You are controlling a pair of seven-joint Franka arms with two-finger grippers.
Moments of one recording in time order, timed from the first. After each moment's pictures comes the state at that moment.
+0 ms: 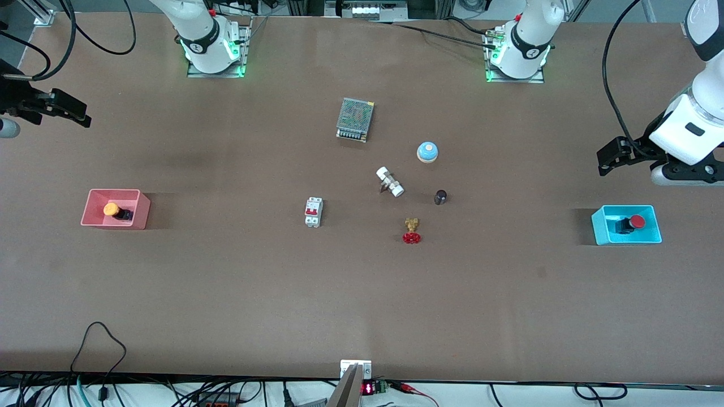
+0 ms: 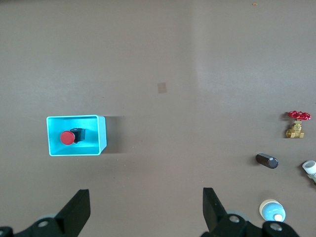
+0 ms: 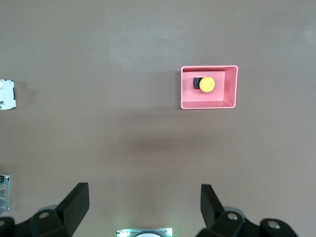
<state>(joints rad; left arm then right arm) -0.09 0.06 0.04 -1.62 0.06 1.72 -0.06 -0.02 -0.06 -0.03 -1.69 -0.03 1.54 -0.01</state>
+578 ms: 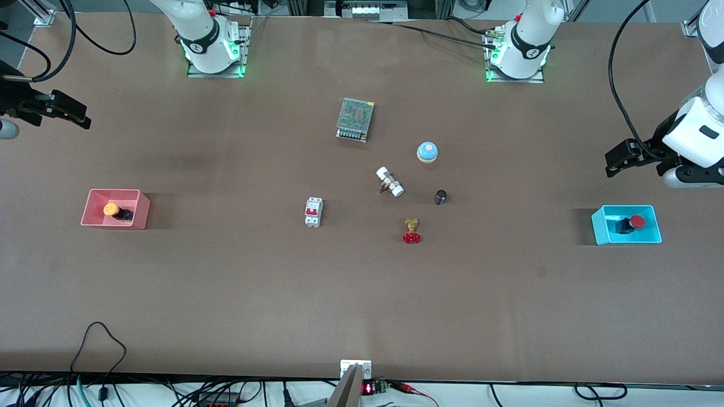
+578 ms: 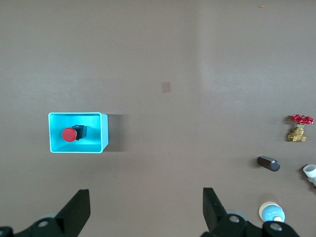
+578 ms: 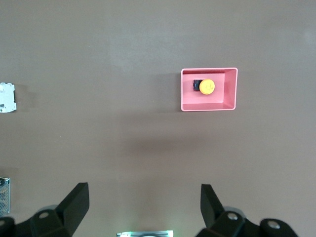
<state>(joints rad) -0.06 0.07 0.04 -1.62 0.05 1.72 -0.06 -0.02 -0.06 -0.03 -1.69 -0.03 1.55 -0.01</state>
